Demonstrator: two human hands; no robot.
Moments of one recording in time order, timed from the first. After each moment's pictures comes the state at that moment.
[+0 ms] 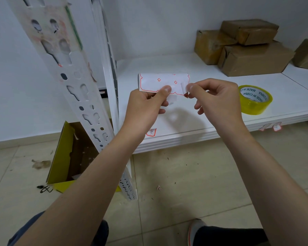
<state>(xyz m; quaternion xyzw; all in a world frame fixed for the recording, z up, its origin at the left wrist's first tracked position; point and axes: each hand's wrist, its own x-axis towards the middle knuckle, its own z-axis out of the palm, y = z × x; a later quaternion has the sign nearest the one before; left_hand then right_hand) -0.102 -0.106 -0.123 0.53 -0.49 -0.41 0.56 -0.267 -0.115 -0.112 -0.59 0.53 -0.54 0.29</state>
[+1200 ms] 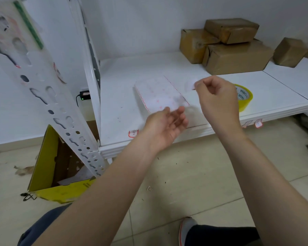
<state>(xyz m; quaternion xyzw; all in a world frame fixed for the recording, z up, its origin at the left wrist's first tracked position) -0.180 -0.118 -0.151 0.41 -0.12 -0.76 0.49 -0.311 -0.134 -0.130 -0.57 0.59 -0.55 0.18</state>
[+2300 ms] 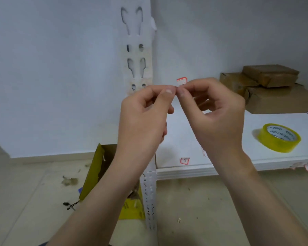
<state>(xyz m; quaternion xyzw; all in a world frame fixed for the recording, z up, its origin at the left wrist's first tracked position) -0.039 -0.006 -0.010 0.49 -0.49 -0.30 0.66 -0.158 -0.059 -0.032 -0.70 0.28 -0.66 0.07</state>
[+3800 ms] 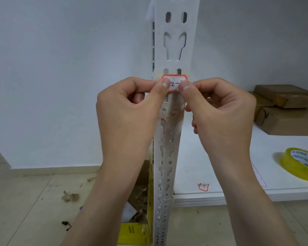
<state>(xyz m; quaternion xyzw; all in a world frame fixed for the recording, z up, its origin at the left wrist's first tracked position) 0.022 -0.029 0.016 0.50 -0.50 -0.07 0.71 -0.099 -0.061 0.009 -0.63 0.34 -0.66 0.22</state>
